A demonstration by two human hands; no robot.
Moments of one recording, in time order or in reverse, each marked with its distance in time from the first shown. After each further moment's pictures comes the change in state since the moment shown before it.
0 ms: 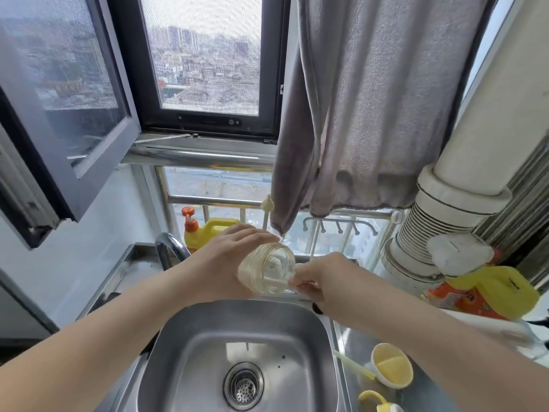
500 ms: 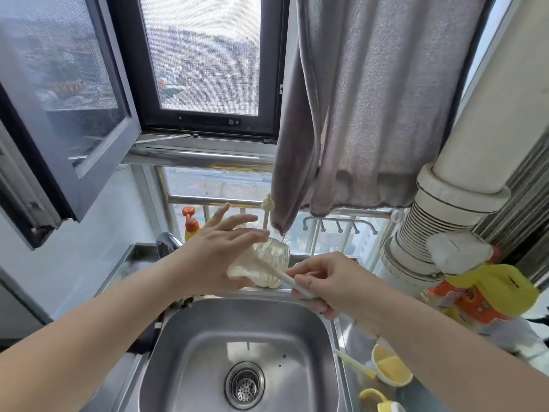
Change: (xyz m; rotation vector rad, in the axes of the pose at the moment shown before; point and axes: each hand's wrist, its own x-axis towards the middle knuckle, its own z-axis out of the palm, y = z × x) left_hand -0.003 -0.010 -0.012 0.265 -0.097 0.072; right_hand -0.003 -0.001 0.006 0.955 -0.073 0.300
